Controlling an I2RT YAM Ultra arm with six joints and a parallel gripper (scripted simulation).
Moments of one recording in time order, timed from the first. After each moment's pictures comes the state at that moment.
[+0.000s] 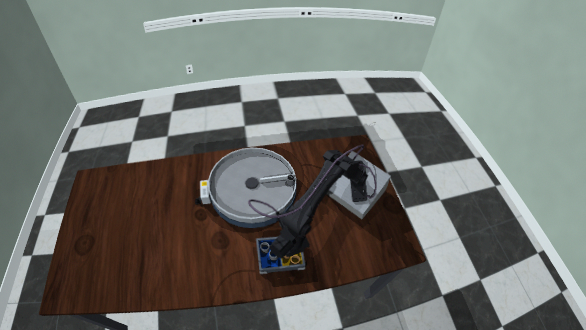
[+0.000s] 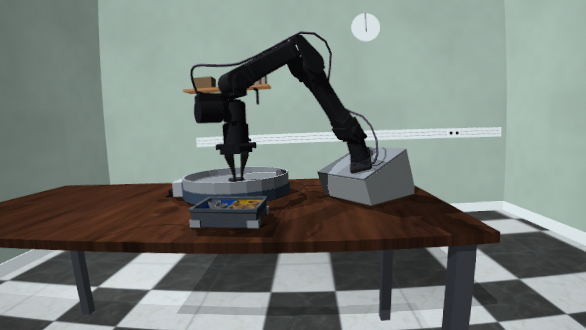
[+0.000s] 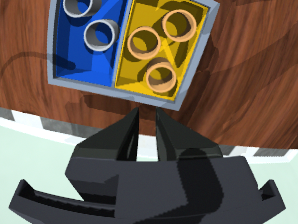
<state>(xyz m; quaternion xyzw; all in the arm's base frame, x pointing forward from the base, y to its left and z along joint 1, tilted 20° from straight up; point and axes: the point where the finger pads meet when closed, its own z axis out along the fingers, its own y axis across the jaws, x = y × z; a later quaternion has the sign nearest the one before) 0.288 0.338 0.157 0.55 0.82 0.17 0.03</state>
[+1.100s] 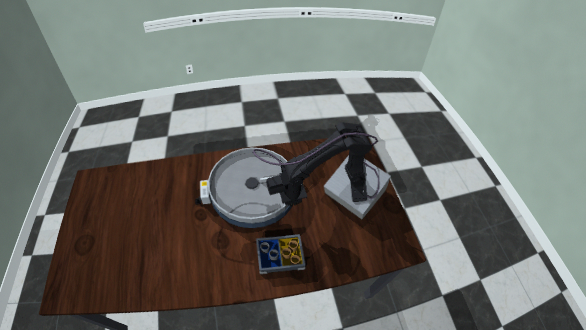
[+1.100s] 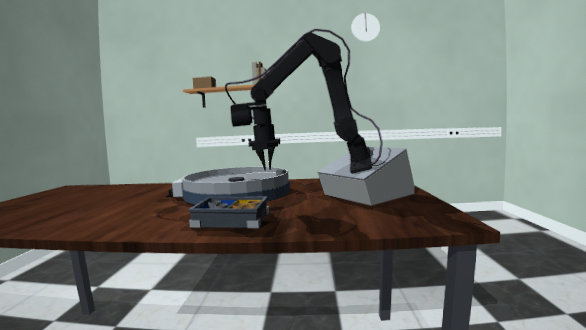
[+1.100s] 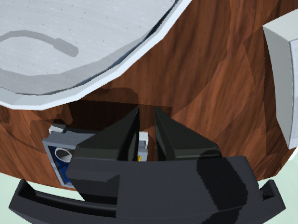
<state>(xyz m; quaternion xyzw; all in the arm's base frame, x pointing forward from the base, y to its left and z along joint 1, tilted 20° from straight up) 0.294 0.114 0.096 0.60 0.79 0.14 0.02</state>
